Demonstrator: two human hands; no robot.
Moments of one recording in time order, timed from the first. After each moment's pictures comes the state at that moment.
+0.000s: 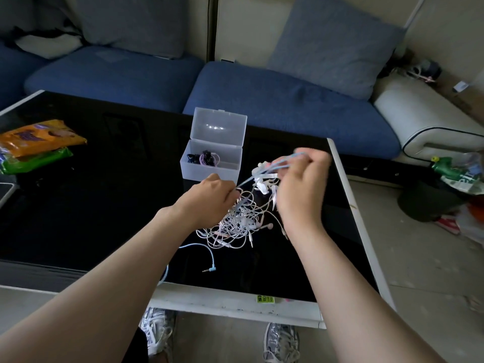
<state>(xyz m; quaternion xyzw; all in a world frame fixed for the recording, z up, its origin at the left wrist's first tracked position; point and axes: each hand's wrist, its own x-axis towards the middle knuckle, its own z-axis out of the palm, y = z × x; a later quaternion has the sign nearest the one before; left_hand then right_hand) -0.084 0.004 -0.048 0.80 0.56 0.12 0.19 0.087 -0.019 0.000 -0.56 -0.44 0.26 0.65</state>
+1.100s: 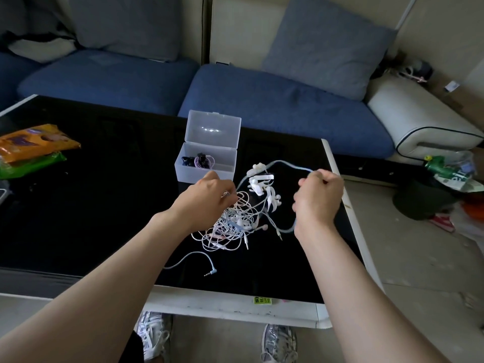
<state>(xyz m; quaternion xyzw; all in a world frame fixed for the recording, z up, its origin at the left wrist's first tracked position) -0.080 0.003 -0.043 0.78 0.57 0.14 0.20 0.124 -0.014 -0.008 -0.68 -0.24 0.33 0.61</state>
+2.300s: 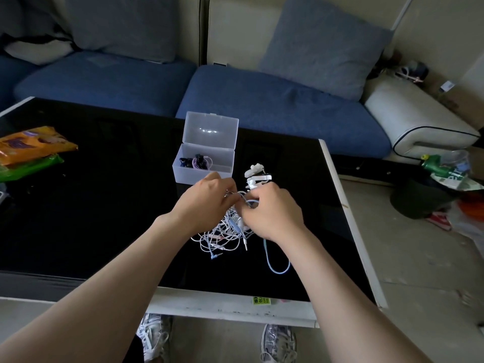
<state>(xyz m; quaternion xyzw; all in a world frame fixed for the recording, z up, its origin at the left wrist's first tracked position) -0.073 0.003 -0.047 0.79 0.55 0.19 0.17 0.095 -0.032 -0.011 -0.68 -0.70 0.18 0.15</state>
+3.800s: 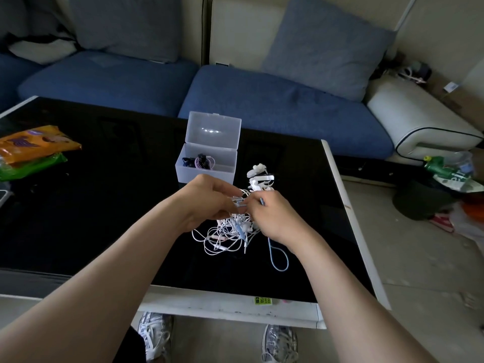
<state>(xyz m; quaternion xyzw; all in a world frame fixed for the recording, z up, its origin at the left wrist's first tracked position) -0.073 0.000 -0.029 0.49 0.58 0.30 0.58 0.105 -0.025 -0.026 -0.62 -0.65 0.38 0.22</state>
